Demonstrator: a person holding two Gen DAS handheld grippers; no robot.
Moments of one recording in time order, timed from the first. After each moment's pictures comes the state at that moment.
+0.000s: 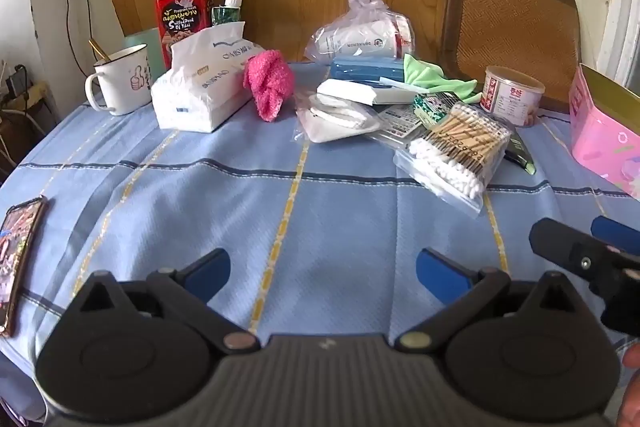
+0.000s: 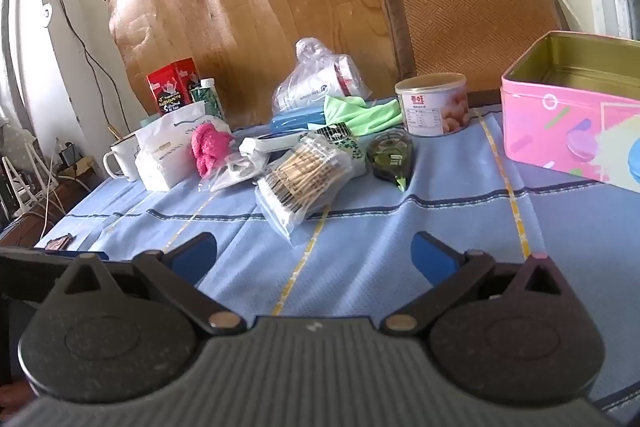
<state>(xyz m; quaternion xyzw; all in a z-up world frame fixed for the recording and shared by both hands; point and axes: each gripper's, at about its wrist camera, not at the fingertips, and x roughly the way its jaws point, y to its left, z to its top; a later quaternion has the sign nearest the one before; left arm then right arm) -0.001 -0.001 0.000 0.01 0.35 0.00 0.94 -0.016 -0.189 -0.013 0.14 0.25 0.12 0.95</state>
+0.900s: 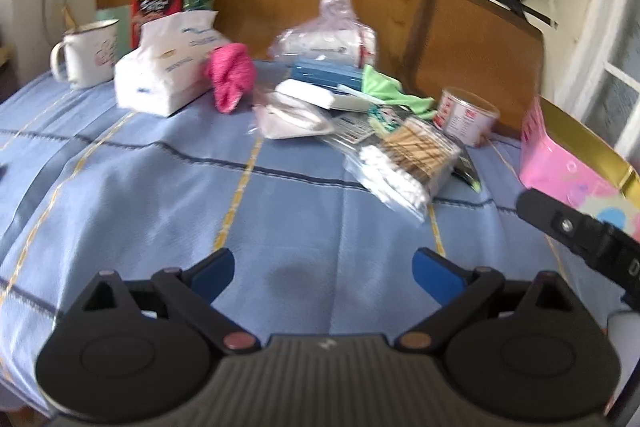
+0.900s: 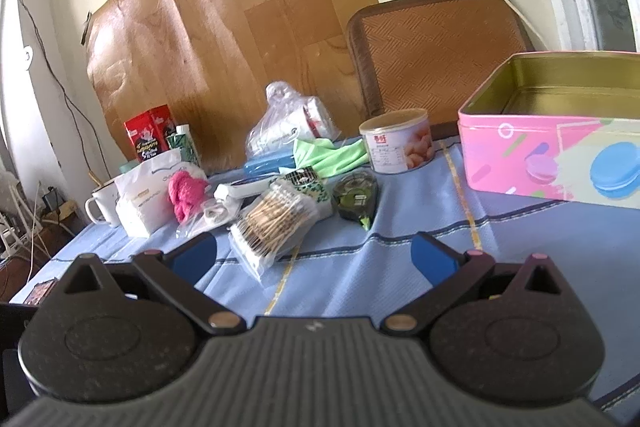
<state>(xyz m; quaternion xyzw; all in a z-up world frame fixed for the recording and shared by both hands) -0.005 0.006 -0.002 -0.08 0.35 -0.07 0.93 -0.024 -0.207 -0.004 0.16 0.19 0.08 0.96</state>
